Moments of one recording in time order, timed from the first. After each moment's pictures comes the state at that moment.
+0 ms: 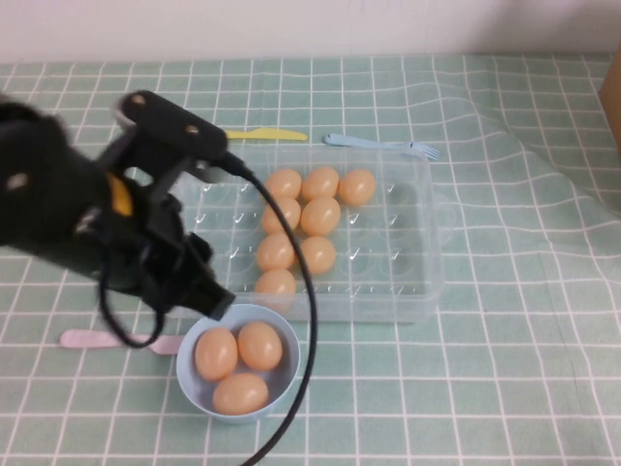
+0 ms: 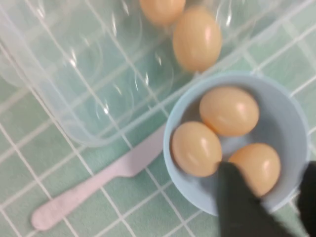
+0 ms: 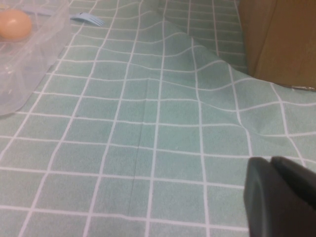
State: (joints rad) right arm -0.03 -0.01 0.03 0.25 0.37 -0.26; left arm -0.61 1.31 -1.16 0.06 0.99 0.04
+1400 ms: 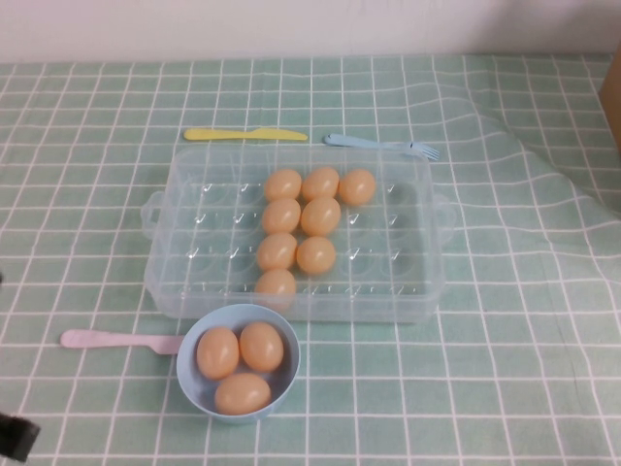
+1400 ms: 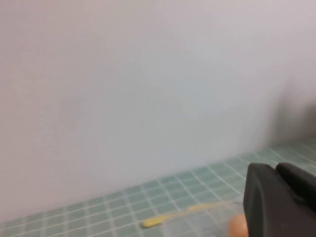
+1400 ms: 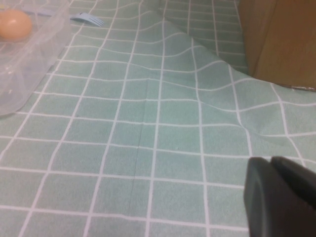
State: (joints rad) right arm -0.03 -0.01 0.03 0.25 0.37 -0.26; left arm -0.39 0.37 -0.18 -0.06 -0.29 0.19
